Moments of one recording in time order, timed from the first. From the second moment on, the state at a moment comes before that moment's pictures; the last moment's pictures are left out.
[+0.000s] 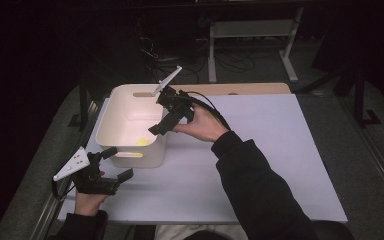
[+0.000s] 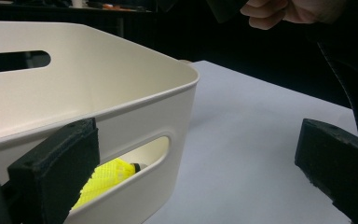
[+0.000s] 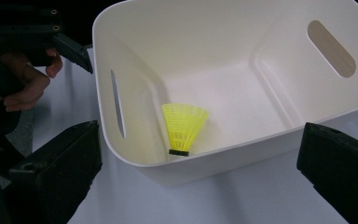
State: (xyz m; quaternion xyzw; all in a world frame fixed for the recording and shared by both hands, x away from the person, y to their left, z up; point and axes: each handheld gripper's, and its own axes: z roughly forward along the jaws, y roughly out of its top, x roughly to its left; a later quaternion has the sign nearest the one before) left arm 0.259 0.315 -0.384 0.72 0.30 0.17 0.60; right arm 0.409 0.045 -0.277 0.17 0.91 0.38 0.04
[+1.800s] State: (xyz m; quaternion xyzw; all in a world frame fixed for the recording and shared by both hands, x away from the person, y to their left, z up) left arm 0.259 0.315 -0.384 0.72 0.31 0.18 0.60; right arm 0.401 -0.044 -0.296 0.23 0.89 0.39 0.07
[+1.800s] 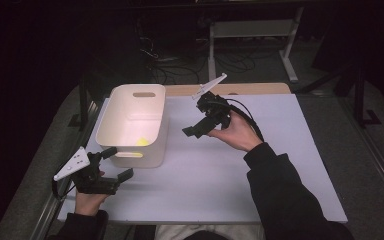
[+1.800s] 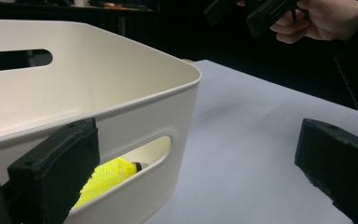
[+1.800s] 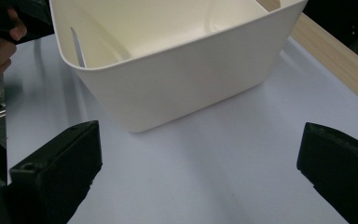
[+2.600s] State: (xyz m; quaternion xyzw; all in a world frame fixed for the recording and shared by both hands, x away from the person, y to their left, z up) left arm 0.260 0.315 -0.384 0.72 0.31 0.18 0.60; right arm 0.395 -0.083 -0.308 0.26 0.88 0.40 0.07
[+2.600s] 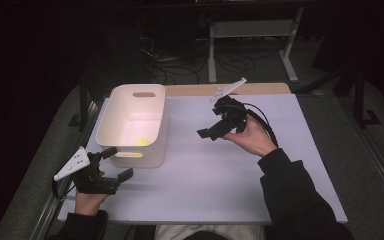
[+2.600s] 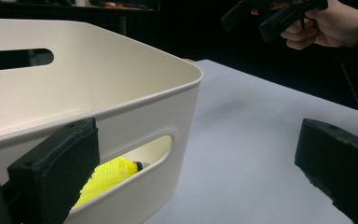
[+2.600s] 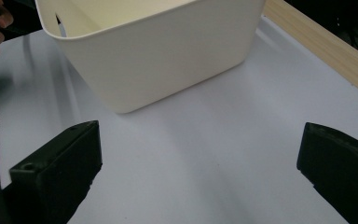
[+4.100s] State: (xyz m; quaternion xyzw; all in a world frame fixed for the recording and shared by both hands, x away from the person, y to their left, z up) left arm 0.260 0.314 -0.384 0.72 0.31 0.18 0.60; right arm 0.375 -0.135 -0.336 0.29 0.86 0.42 0.08
